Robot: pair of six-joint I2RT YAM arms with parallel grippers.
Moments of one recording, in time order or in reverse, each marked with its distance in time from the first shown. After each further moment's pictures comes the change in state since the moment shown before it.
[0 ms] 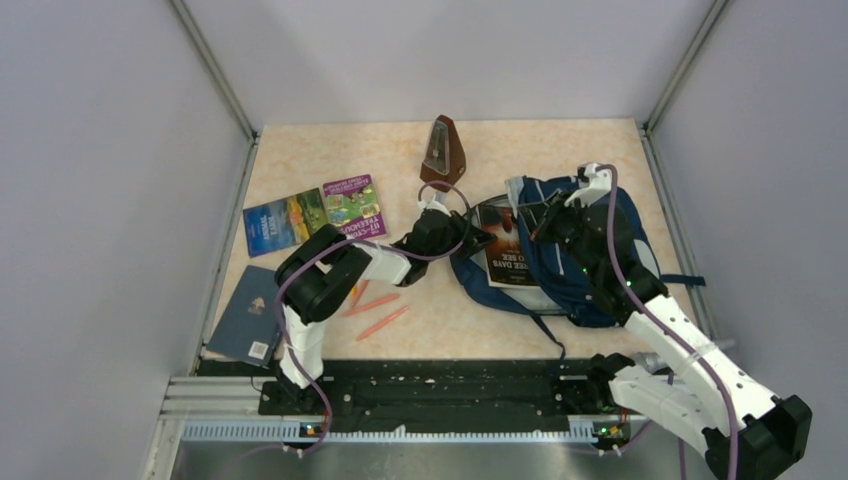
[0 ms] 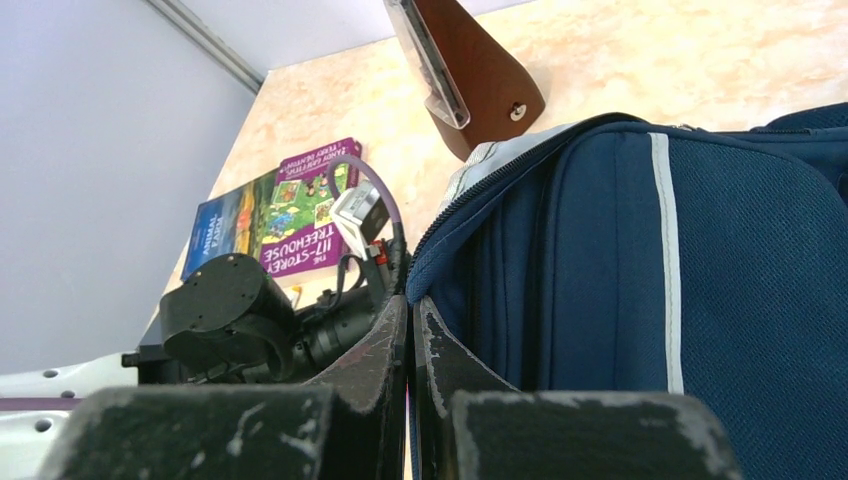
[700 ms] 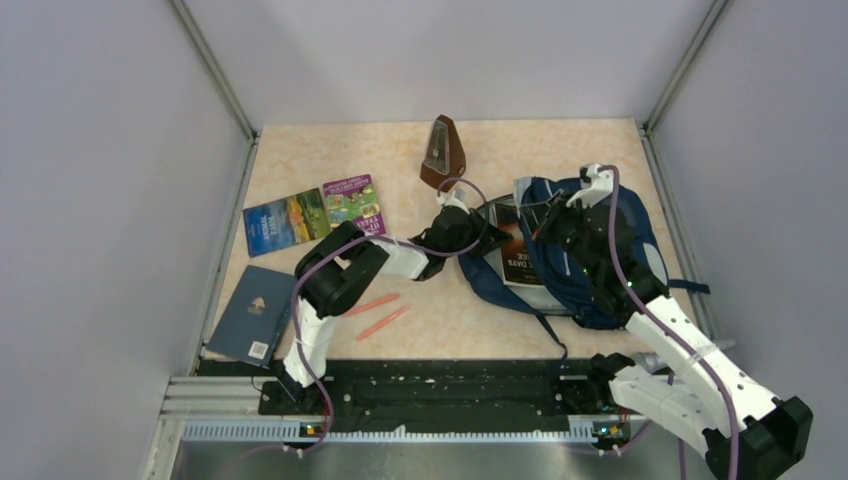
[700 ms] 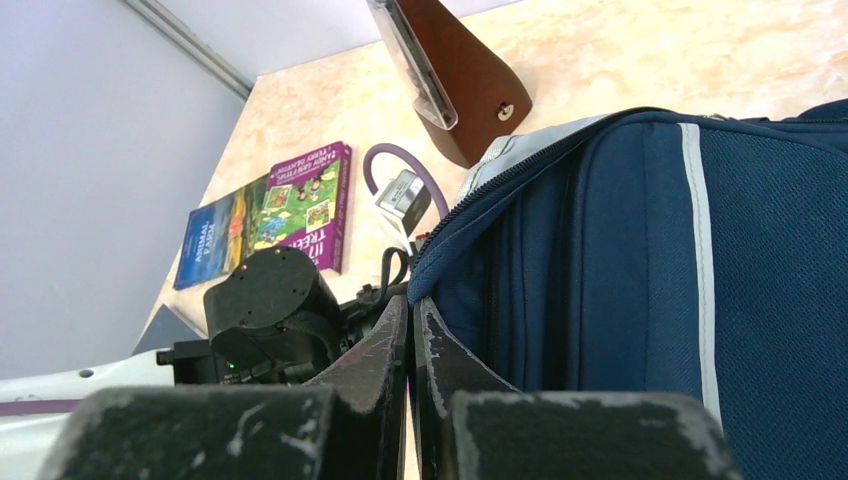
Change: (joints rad) left arm -0.049 0.129 0.181 -0.068 -0.002 0.035; right arm 0.000 -0.008 0.000 -0.011 0.024 0.010
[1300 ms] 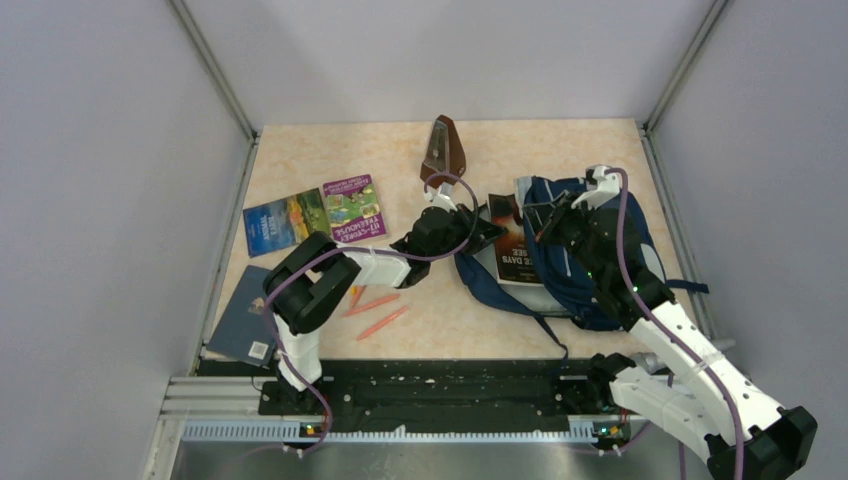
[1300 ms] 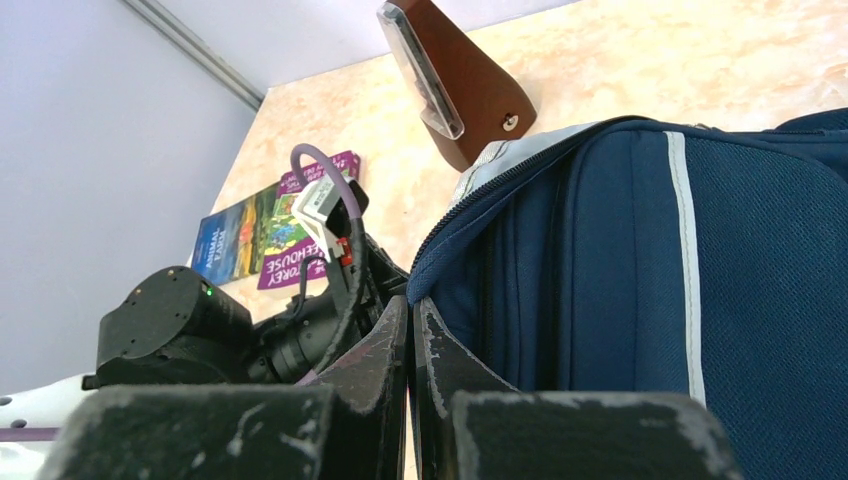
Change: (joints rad) left arm -0.001 -0.204 -0.161 0.081 -0.003 -0.013; right arm 0.000 -0.042 0.000 -0.018 0.005 0.001
